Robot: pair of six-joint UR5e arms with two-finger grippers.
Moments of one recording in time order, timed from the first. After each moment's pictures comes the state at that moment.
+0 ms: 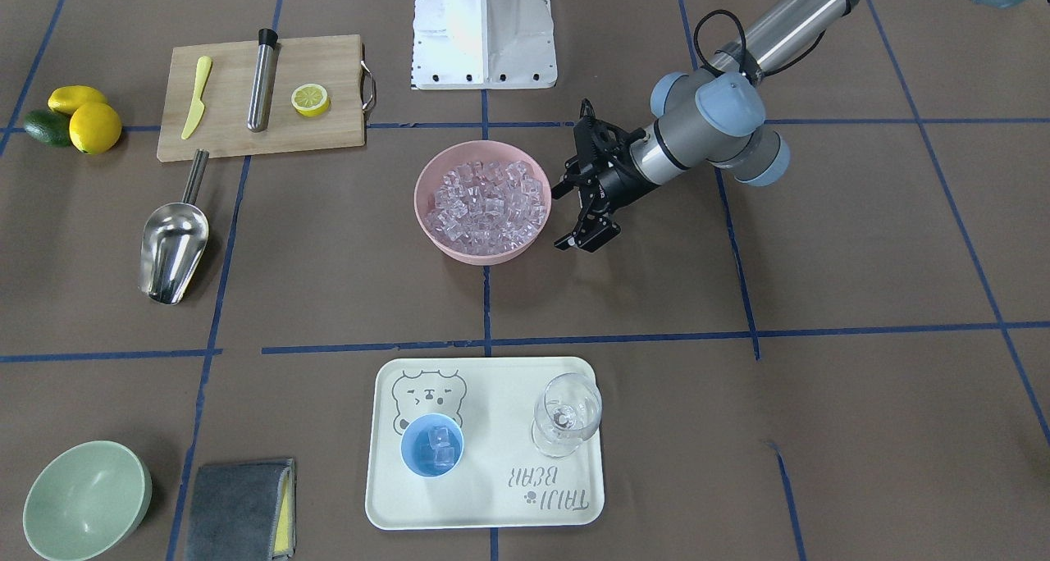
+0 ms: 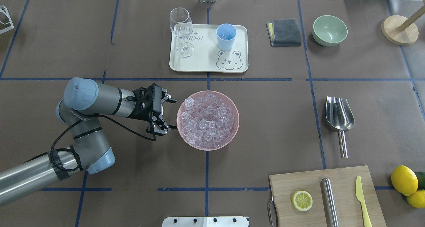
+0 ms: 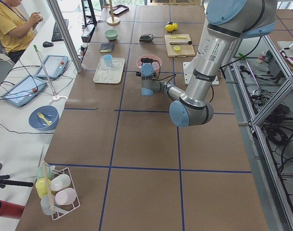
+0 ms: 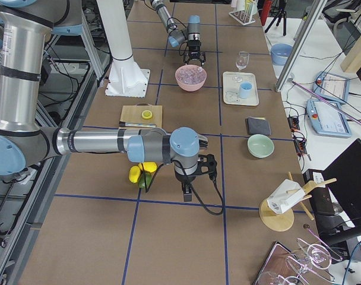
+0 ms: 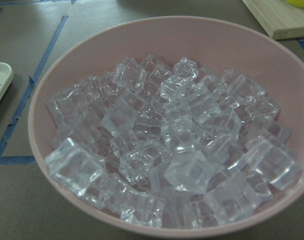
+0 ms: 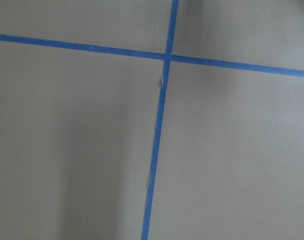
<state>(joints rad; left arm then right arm) -0.59 -2.05 -1.40 -2.77 -2.04 0.06 1.60 -1.79 1.84 -1.57 2.34 -0.09</state>
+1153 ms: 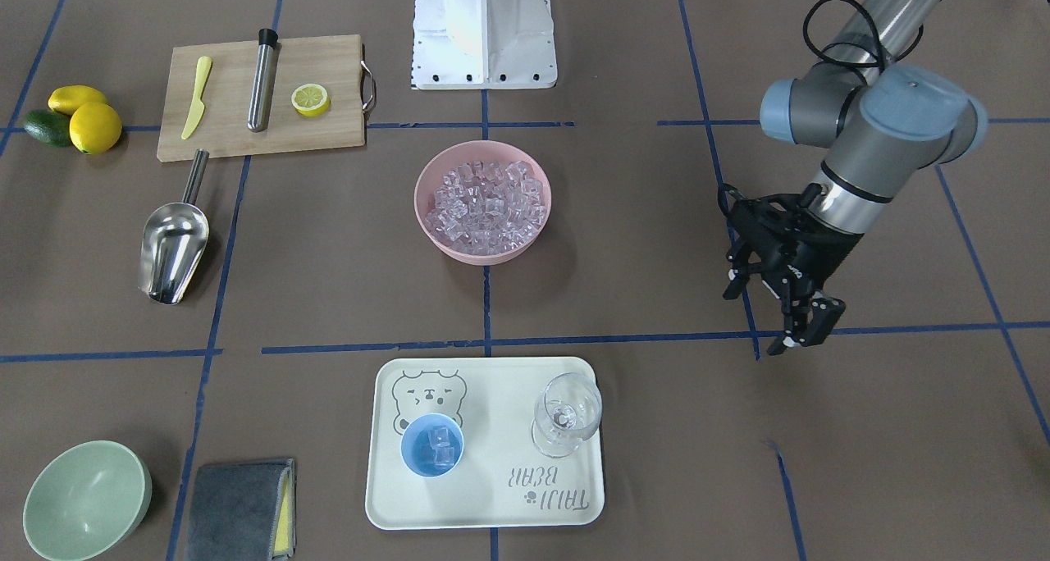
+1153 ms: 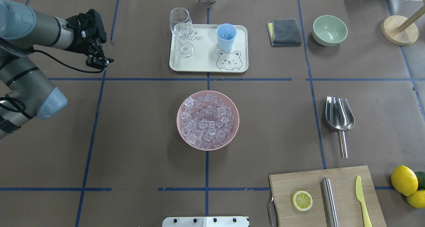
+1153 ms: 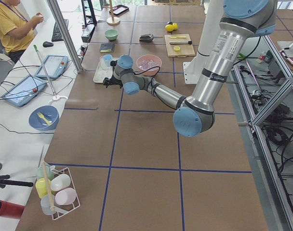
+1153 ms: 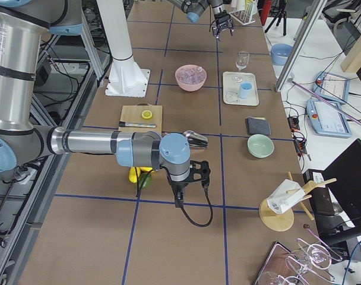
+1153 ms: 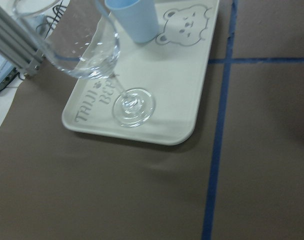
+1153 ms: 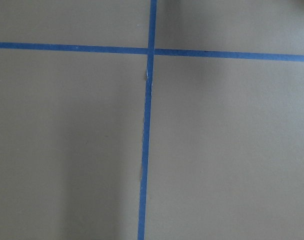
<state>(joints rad) -0.97 -1.98 -1.59 -2.13 -1.99 0.27 1.63 -1.81 1.84 -1.56 2.35 -0.06</state>
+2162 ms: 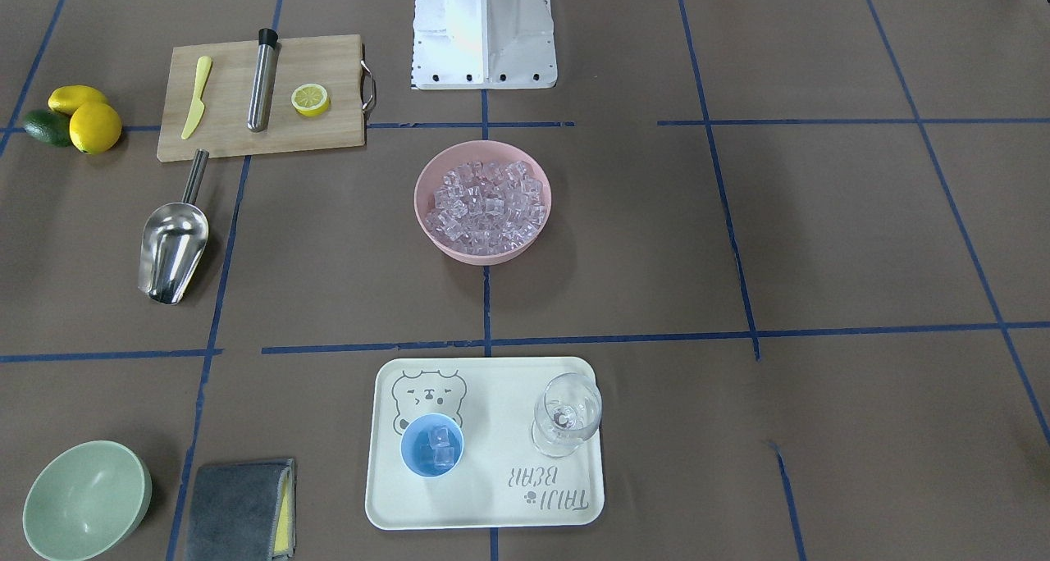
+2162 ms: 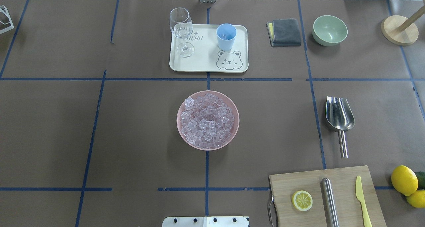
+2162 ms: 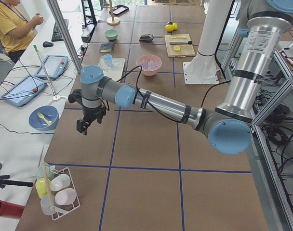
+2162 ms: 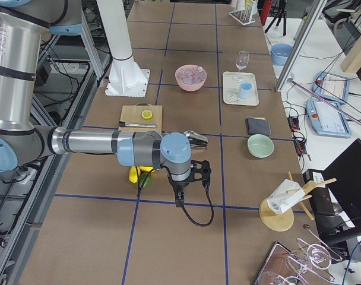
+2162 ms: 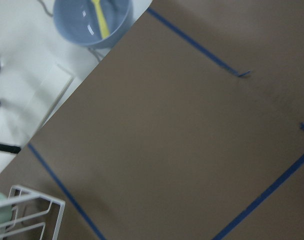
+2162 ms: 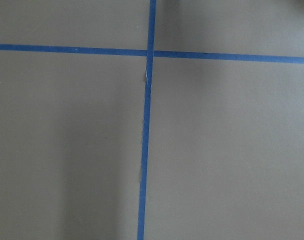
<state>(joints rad) -1.54 -1.79 -1.60 -1.60 -2.21 0.27 1.63 -1.81 1.84 -1.57 2.34 -0.06</state>
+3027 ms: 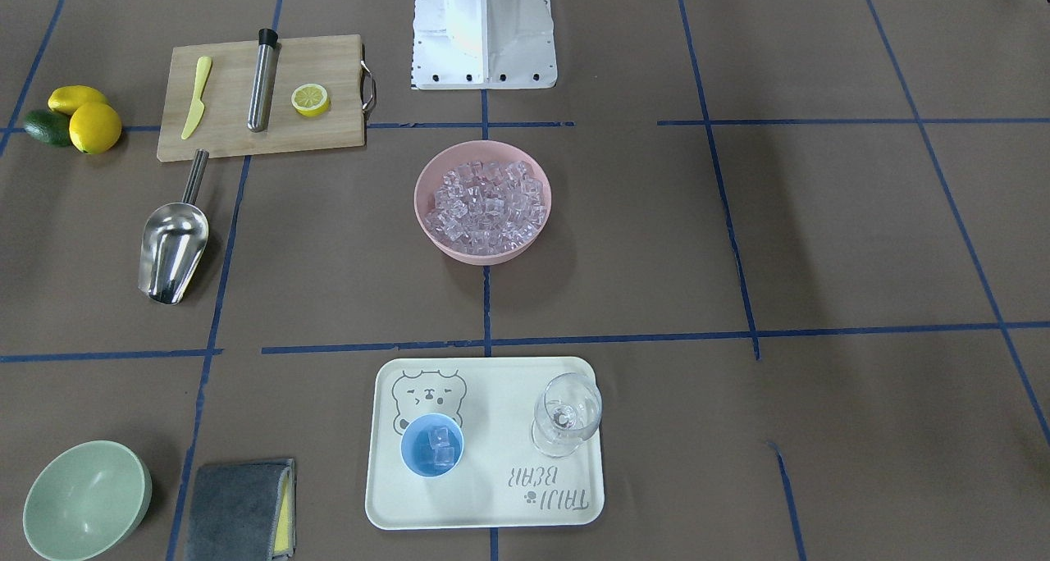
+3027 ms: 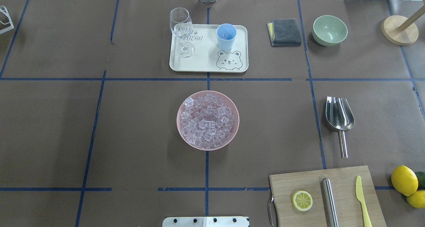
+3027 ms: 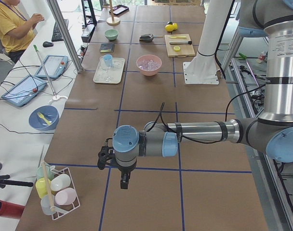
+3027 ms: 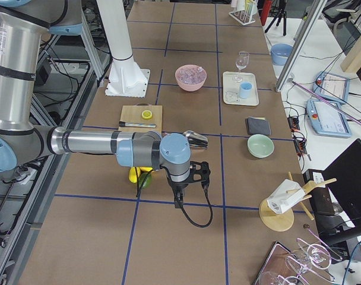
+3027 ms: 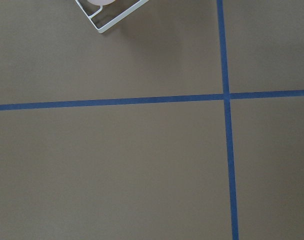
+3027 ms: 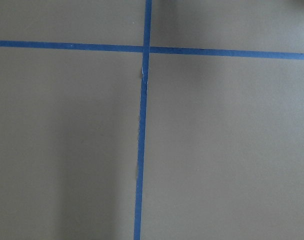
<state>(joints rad) -1.69 -1.51 -1.60 -1.62 -2.31 0.09 1.63 -1.81 1.84 -1.57 2.33 -0.06</state>
